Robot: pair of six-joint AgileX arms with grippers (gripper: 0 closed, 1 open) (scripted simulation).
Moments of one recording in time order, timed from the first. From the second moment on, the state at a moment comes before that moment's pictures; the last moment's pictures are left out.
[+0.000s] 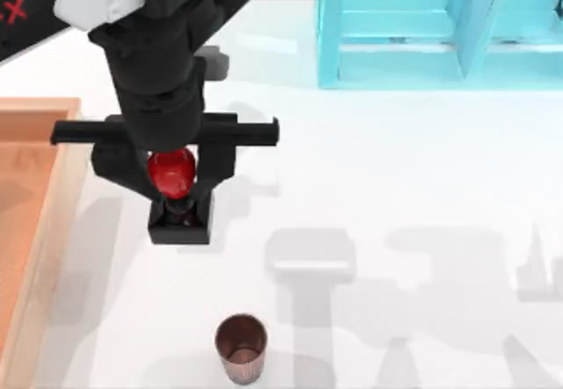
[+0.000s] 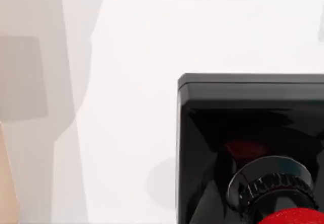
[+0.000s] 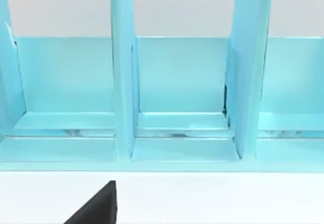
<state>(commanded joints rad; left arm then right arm) -0.58 1.80 1.60 -1.38 0.00 -0.55 0.00 0.00 0.00 0.00 0.00 0.00</state>
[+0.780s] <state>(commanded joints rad) -0.42 1.66 1.38 -1.30 0.00 -0.39 0.00 0.00 0.00 0.00 0.00 0.00</state>
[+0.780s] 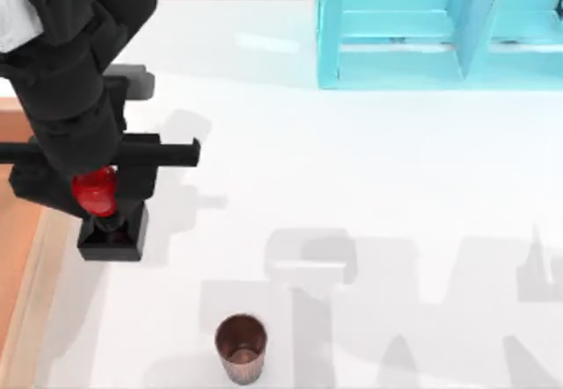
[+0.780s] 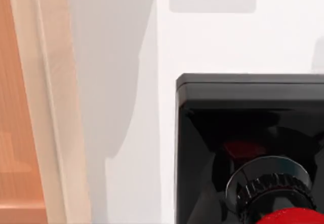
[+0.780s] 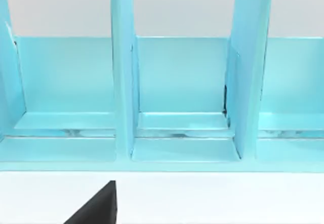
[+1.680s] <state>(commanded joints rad) -0.41 1.67 1.20 -1.10 0.00 -0.39 0.00 0.00 0.00 0.00 0.00 0.00</state>
